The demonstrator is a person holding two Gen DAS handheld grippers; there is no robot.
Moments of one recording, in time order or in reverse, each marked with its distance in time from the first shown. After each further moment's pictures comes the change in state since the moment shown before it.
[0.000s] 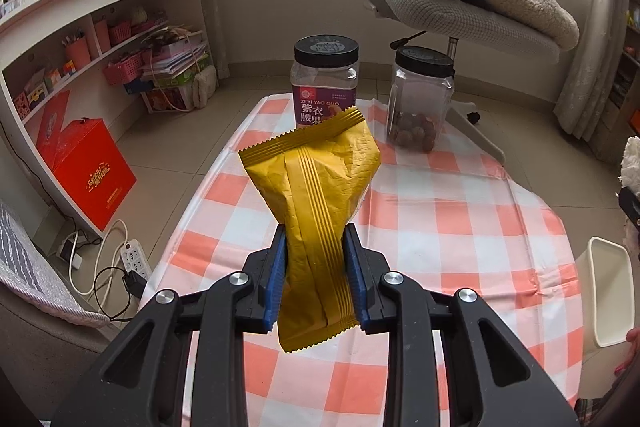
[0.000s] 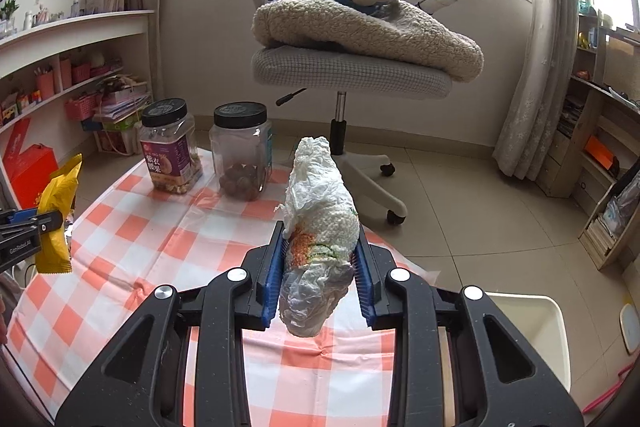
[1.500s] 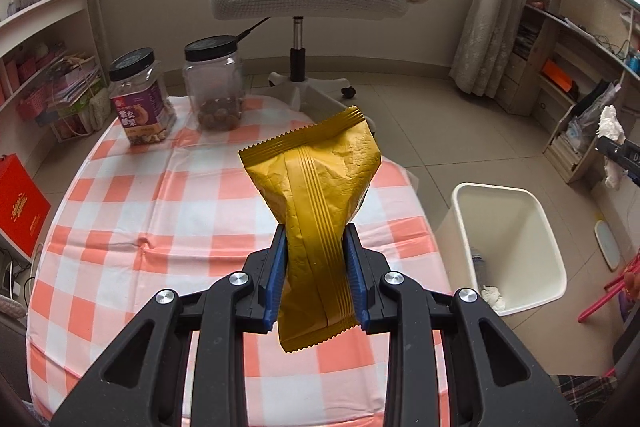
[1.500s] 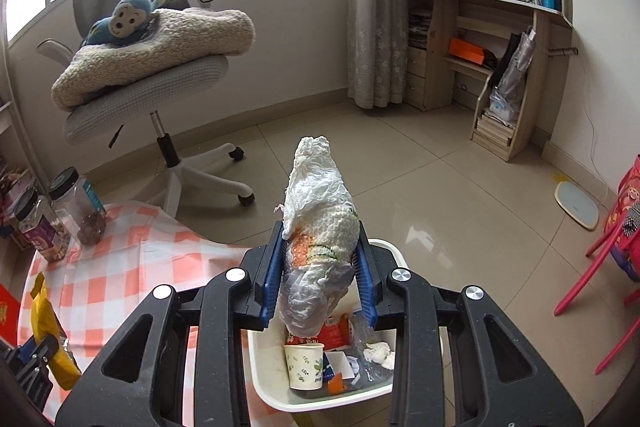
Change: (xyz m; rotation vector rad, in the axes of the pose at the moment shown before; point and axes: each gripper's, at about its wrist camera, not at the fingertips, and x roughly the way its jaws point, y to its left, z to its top) left arm -0.054 -0.213 -0.048 0.168 0.002 -0.291; right arm -0.063 -0.249 -0.042 0.418 0.094 -0.356
